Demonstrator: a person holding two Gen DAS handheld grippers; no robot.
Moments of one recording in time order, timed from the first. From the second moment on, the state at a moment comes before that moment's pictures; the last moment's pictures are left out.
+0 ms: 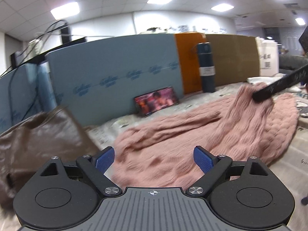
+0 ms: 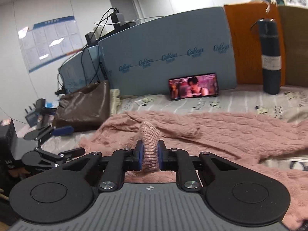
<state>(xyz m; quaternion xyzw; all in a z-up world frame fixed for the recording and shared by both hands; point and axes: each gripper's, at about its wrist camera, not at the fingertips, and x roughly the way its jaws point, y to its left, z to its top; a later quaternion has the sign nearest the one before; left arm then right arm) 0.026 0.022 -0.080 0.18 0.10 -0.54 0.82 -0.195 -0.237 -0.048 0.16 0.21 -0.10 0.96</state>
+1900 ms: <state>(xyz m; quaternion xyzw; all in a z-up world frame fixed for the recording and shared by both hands) -0.045 -0.026 -0.111 0.43 -0.04 -0.61 0.67 -0.264 -0.260 -0.104 -0.12 0.31 -0.10 0.94</state>
